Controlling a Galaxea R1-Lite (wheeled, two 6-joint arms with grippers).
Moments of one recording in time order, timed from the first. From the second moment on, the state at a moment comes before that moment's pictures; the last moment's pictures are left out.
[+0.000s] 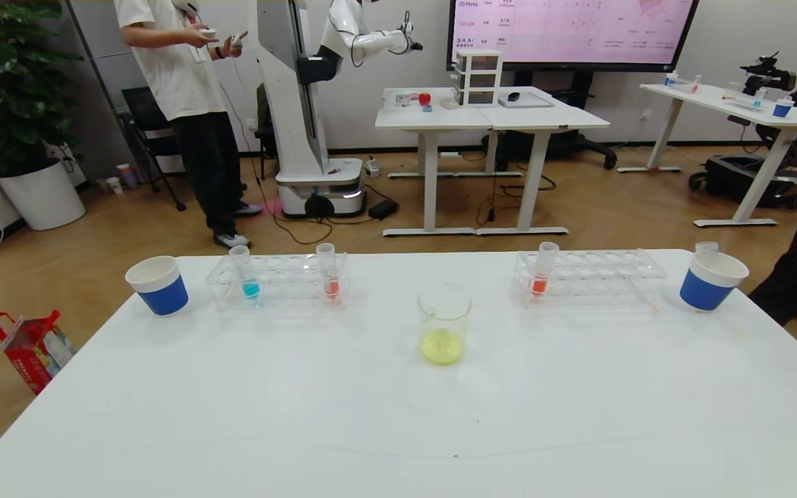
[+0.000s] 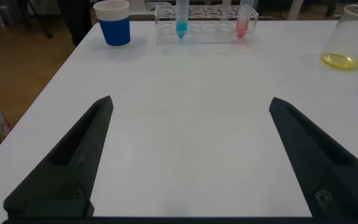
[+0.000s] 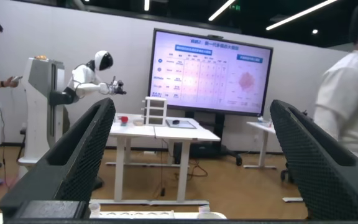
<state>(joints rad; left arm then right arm) -0.01 0.00 0.00 0.00 0.00 0.00 0.03 0.68 -0.35 -0.96 -0.11 -0.15</state>
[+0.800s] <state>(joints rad) -0.01 0.00 0.00 0.00 0.00 0.00 0.01 0.02 -0.08 -0.25 -0.03 -0.17</state>
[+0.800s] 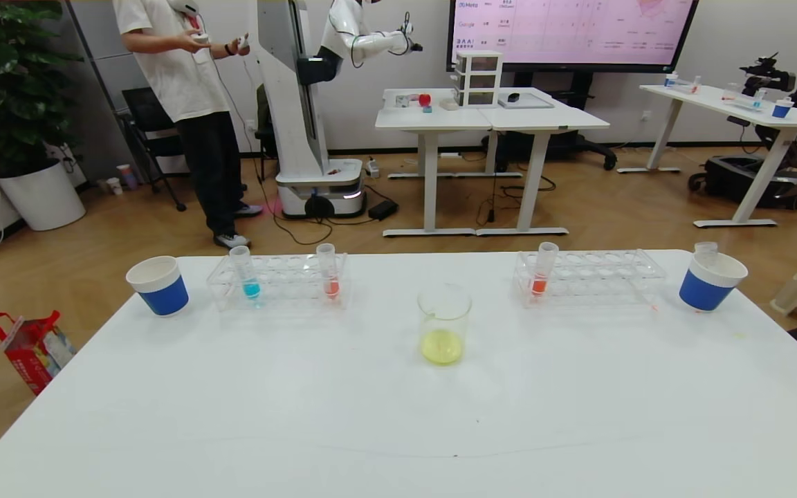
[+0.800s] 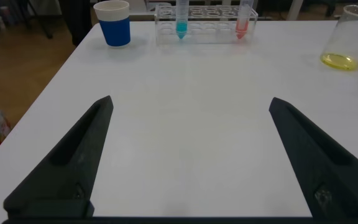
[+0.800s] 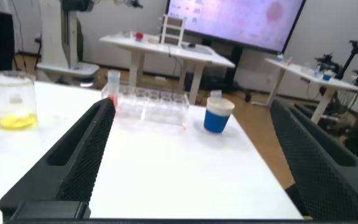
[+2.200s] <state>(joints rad) -0.02 0.25 -0.27 -0.06 -0.02 0.00 0.01 0.00 0.00 0.01 0.03 -0.08</state>
